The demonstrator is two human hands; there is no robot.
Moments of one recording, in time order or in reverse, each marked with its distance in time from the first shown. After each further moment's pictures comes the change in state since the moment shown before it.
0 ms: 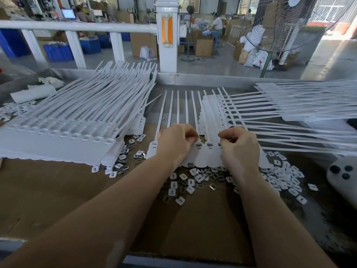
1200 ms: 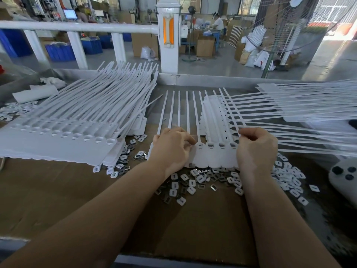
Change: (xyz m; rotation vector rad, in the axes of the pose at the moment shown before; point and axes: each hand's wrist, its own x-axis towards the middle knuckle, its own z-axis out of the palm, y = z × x) left_hand -0.011 -0.012 -0.007 0.229 -0.065 0.075; right_hand 0.006 0.002 -0.008 0.096 0.242 0.191
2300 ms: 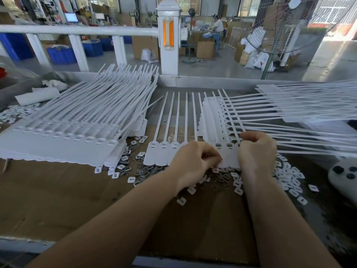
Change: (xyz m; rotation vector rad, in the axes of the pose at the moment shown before) left_hand -0.022 0.040 0.000 -0.474 -0.238 0.075; right_hand -0.003 -0.004 -0.006 -0.071 -0.040 0.115
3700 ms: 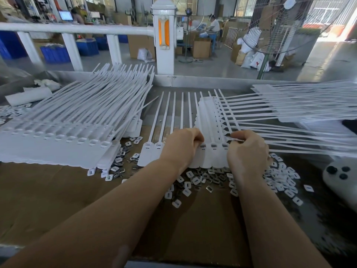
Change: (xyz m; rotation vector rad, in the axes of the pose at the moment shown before) left_hand 0.036 -0.020 -0.004 0.334 0.277 0.001; right_hand -0.001 0.002 0.004 -0.233 0.035 -0.164
